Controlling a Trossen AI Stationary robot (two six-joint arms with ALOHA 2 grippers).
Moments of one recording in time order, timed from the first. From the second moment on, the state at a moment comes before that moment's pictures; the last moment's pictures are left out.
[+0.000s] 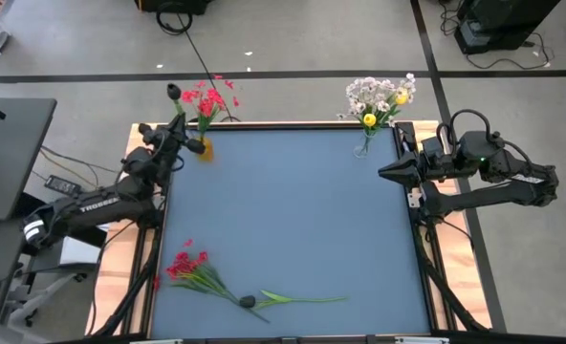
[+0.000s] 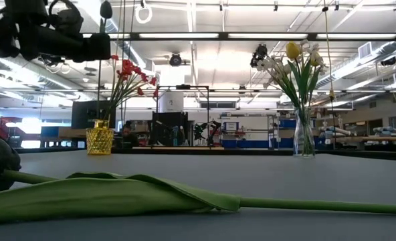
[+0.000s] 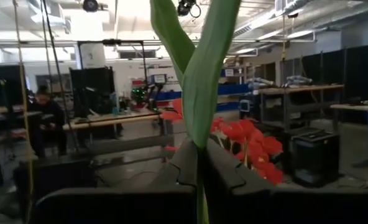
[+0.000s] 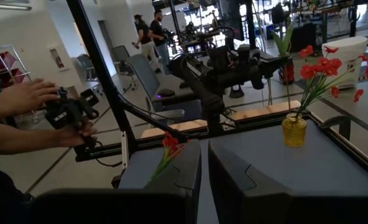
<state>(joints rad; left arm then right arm) 0.60 0.63 0.22 0.76 -0.62 0.24 -0.03 0.57 0.95 -0.44 -0.10 0.24</state>
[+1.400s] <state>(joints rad) 0.64 0.70 0.57 -0.14 -0.73 -0.23 -0.03 0.57 0.95 -0.44 -0.10 0.24</state>
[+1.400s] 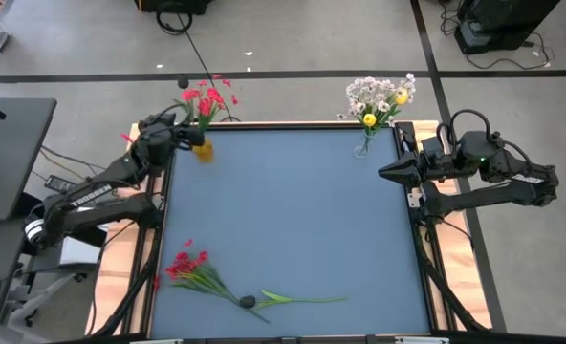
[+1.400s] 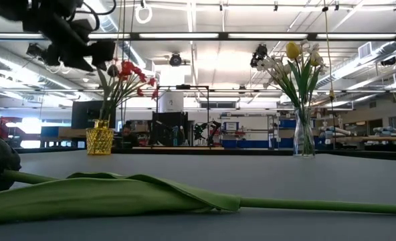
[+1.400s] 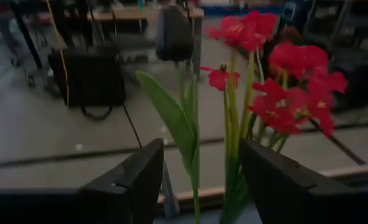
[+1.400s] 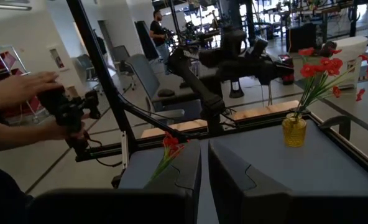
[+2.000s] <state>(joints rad) 0.51 0.80 1.04 -1.16 -0.14 -0.98 -0.03 0.57 0.95 -0.44 -0.10 0.24</state>
